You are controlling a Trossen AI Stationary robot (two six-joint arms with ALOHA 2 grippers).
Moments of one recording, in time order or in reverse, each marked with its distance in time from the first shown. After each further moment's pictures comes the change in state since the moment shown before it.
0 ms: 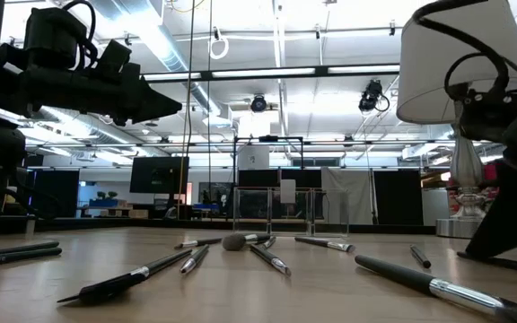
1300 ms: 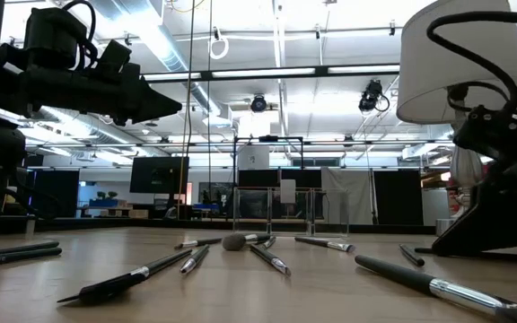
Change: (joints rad) left arm 0.000 0.000 0.000 0.000 0.000 0.003; right arm -0.103 0.025 -0.265 0.582 0.082 -0.482
